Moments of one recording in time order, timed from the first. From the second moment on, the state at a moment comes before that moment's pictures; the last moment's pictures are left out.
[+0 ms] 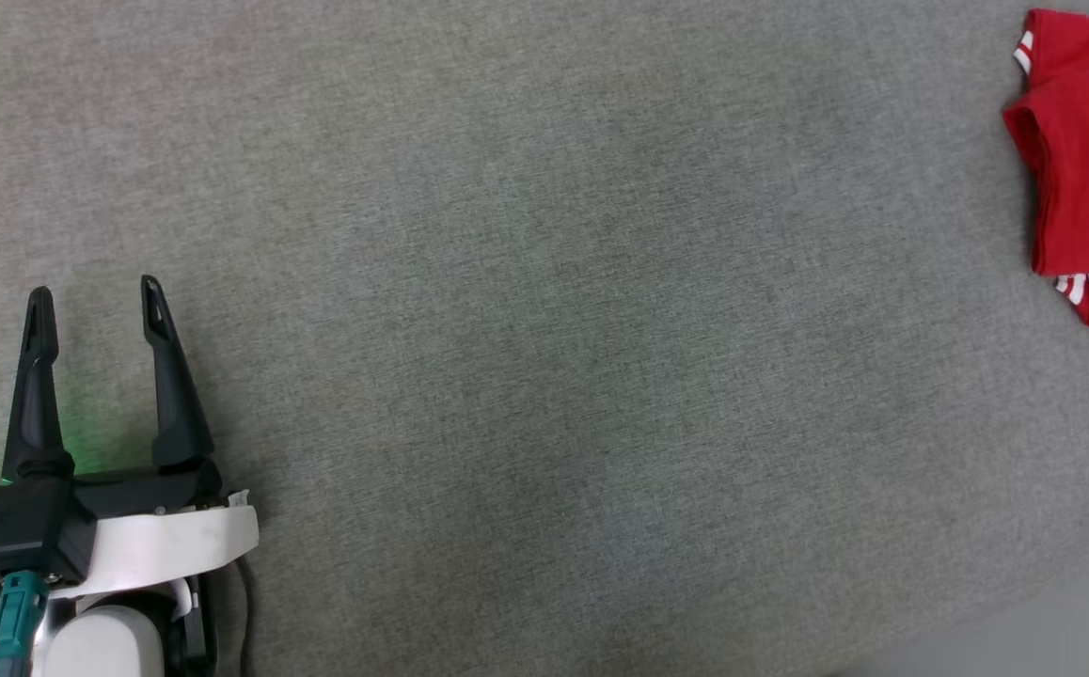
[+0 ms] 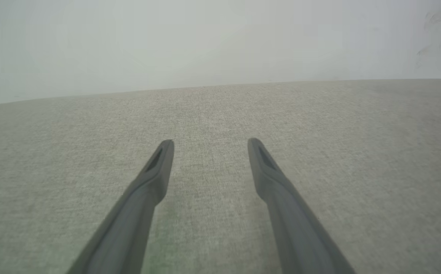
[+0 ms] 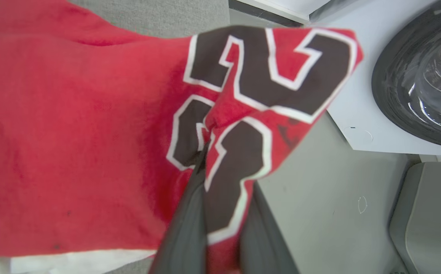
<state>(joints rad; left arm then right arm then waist) -0.10 0.08 0.12 -0.23 -0.03 0.07 -0.26 -0.98 -0.83 0.56 0.77 0.57 0.13 0.30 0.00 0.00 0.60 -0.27</state>
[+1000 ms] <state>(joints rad) 0.08 0.05 0.06 -0.16 -0.08 0.11 -0.26 -0.53 -0.32 0.02 0.23 0.11 0.13 -0.26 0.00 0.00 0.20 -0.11</state>
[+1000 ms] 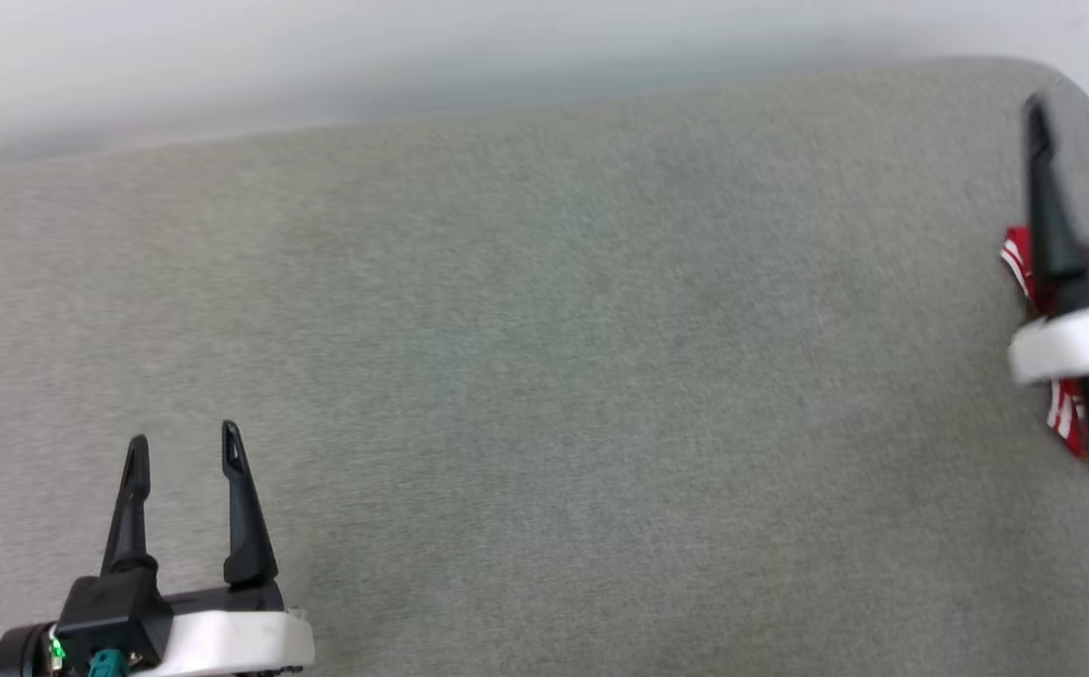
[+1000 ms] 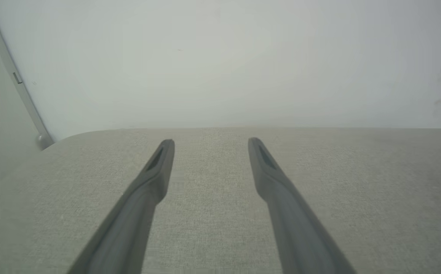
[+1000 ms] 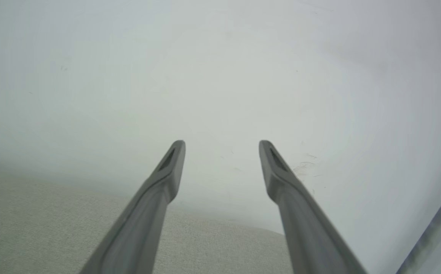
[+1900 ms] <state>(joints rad) 0.20 0.05 0.04 -0.07 -0.12 0.09 -0.26 0.05 -0.09 0.00 0.05 0.15 0.13 -0.26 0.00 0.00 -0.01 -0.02</state>
